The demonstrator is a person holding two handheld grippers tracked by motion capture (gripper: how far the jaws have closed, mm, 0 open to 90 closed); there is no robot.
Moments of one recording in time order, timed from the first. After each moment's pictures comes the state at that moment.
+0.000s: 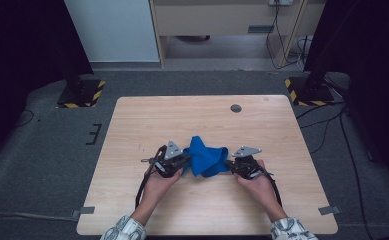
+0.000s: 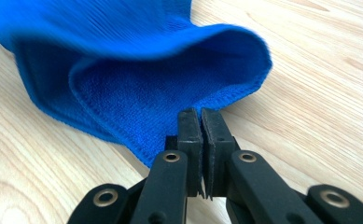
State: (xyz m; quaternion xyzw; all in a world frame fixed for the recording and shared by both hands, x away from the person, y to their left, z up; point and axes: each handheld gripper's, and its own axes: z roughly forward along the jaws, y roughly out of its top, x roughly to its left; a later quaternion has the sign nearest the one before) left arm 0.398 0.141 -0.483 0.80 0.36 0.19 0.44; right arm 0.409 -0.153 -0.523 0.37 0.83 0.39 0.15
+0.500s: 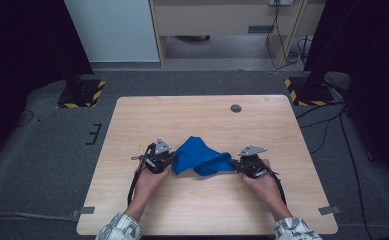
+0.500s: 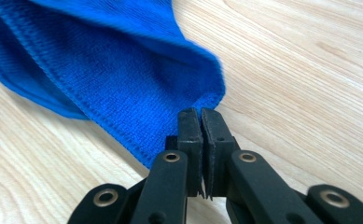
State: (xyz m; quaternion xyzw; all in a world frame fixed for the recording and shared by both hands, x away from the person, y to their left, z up) left arm 0.415 0.170 -0.503 0.81 0.40 0.19 0.39; right arm 0.413 -0.169 -0.524 0.39 0.83 0.38 0.15
